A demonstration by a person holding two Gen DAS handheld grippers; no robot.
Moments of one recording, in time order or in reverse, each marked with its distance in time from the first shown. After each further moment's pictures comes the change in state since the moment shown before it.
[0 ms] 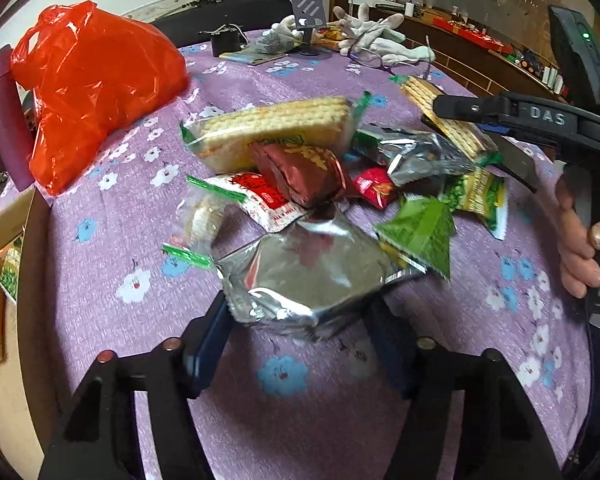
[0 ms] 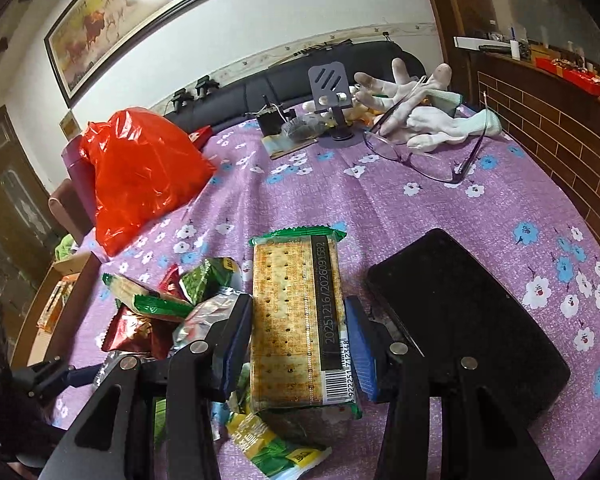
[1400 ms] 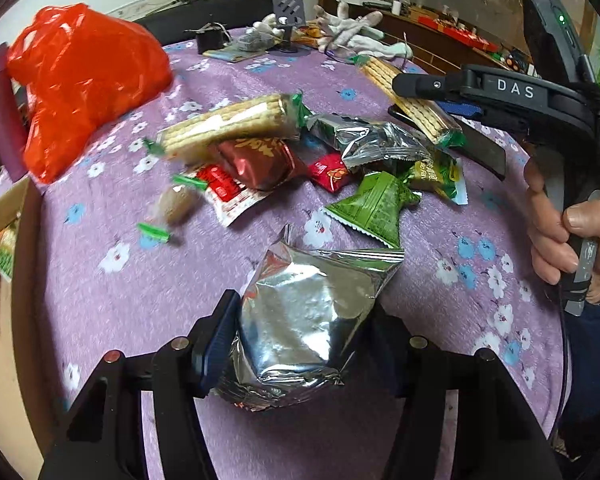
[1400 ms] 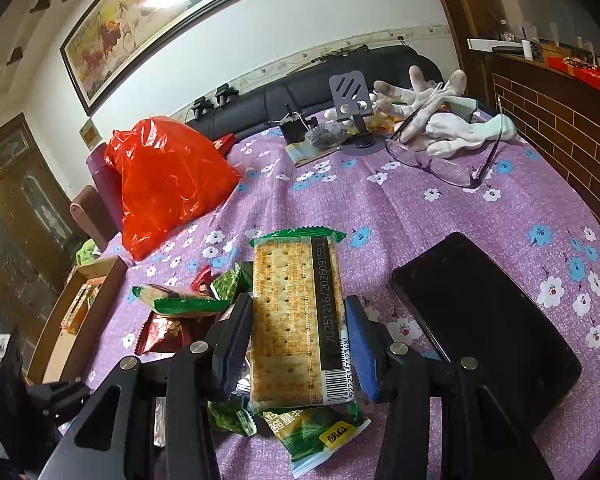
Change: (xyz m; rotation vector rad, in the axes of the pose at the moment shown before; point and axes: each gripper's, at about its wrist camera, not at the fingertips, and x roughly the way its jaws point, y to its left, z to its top) left arm -0.018 -0.014 -0.012 -0.011 0.002 -0.040; right arm -0.010 0.002 -0.001 0.005 -0.033 0.093
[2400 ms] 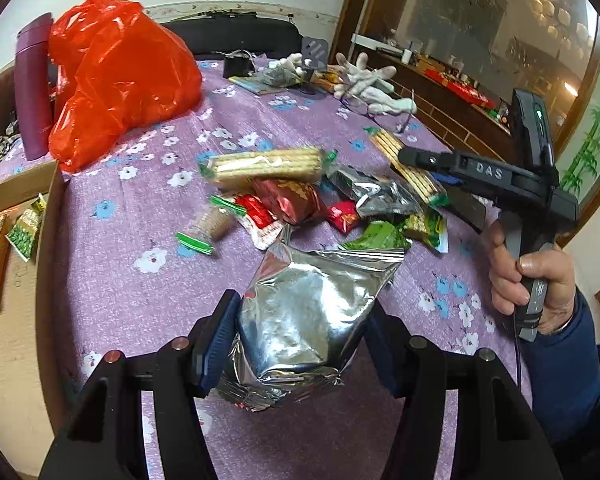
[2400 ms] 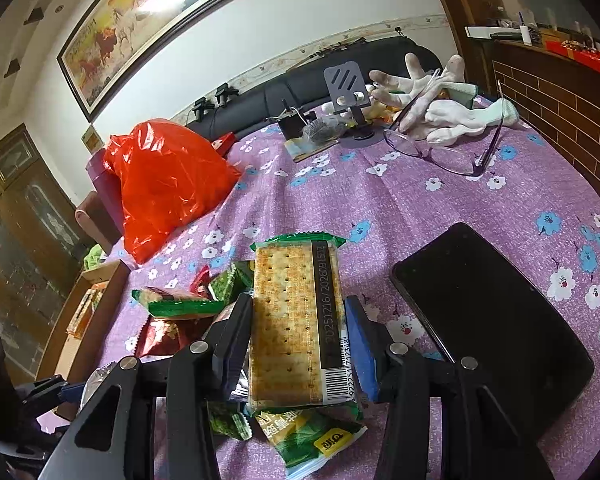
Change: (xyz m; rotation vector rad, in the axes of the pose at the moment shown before) left arm -0.036 0.036 0.000 -0.133 -0.122 -0.092; right arm 0.008 -0.010 0.000 0.037 0.017 0.039
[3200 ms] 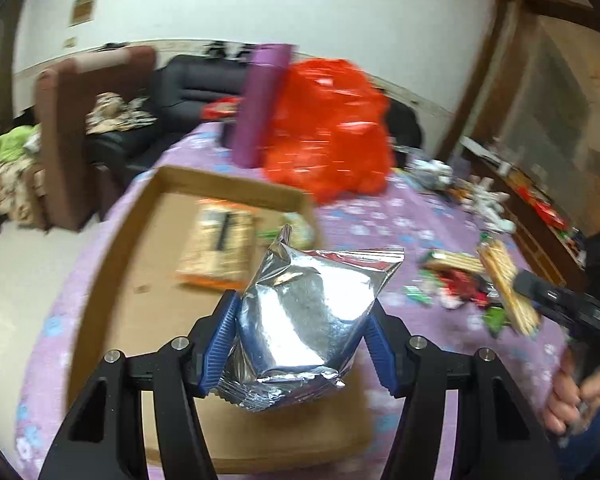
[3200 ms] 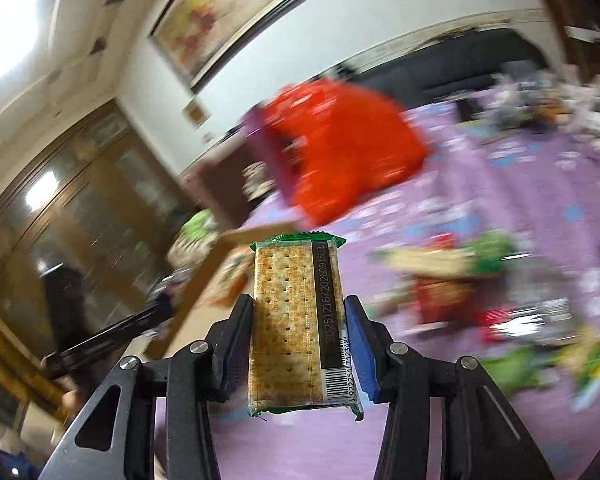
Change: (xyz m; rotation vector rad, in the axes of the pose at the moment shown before) left arm -0.136 0.173 -0.046 -0.326 -0.249 0.264; right arm -0.002 0.199 -0.041 -0.123 0.109 0.415
